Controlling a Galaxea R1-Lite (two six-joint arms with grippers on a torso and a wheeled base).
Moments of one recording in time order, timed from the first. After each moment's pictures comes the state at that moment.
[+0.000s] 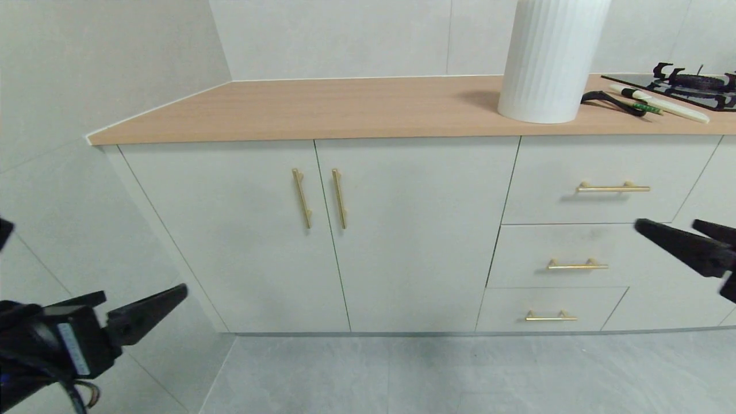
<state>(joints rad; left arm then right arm) -0.38 0.95 -0.56 -0.07 0.27 -0.26 0.34 1.00 -0.50 -0.48 -0.09 0.17</state>
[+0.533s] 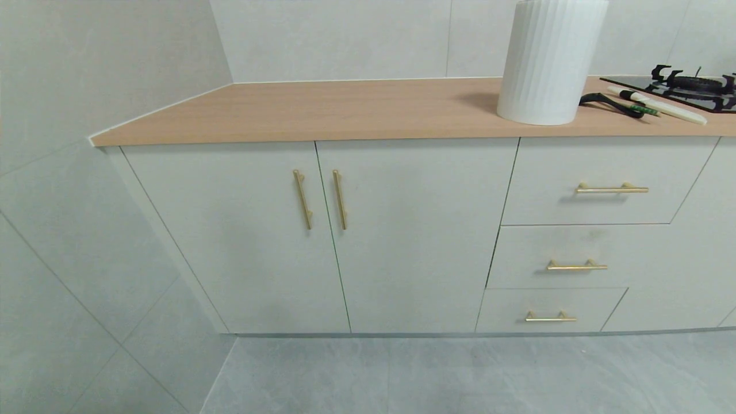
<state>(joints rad) -0.19 0.36 -0.52 0.13 0.27 -0.05 0.15 0.32 -0.36 -0.13 -0.10 0.03</state>
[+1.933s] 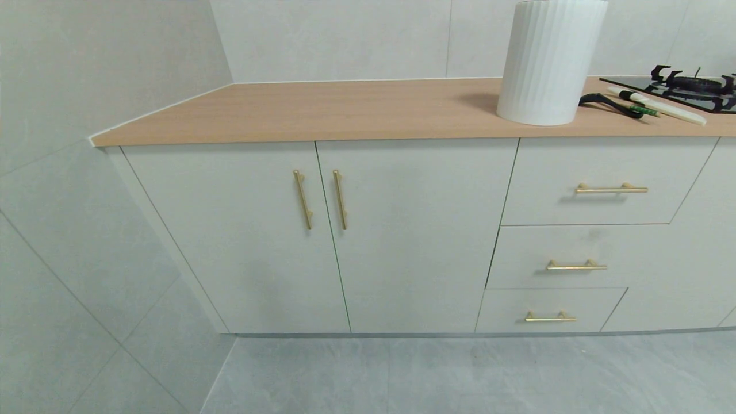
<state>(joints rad) 0.00 0.00 0.00 0.00 -0.01 0.06 0.00 0.00 0.00 0.00 0.04 -0.04</state>
